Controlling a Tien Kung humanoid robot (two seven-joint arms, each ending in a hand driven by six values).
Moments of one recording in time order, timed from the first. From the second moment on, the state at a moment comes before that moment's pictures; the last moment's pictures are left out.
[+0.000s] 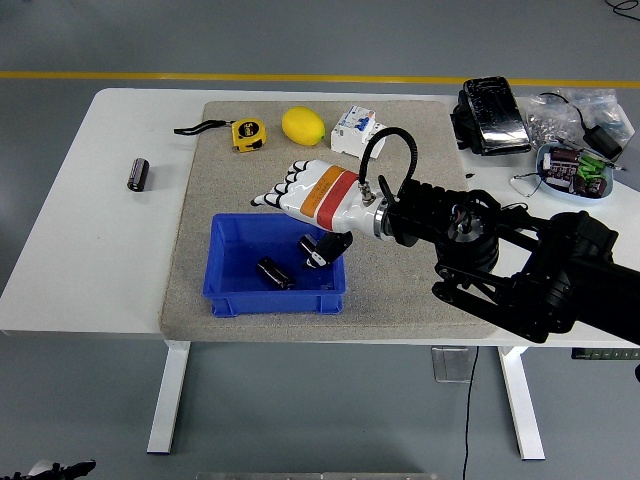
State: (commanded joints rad) left arm -0.24 0.17 -0.26 -0.23 0.41 0.25 0.14; right arm 1.03 -0.14 0.26 1.14 -2.15 -0.10 0.04
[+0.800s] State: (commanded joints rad) left arm -0.23 0.17 -0.27 -0.23 0.44 0.26 0.14; right arm 0.79 -0.19 0.51 1.15 -1.66 -0.42 0.21
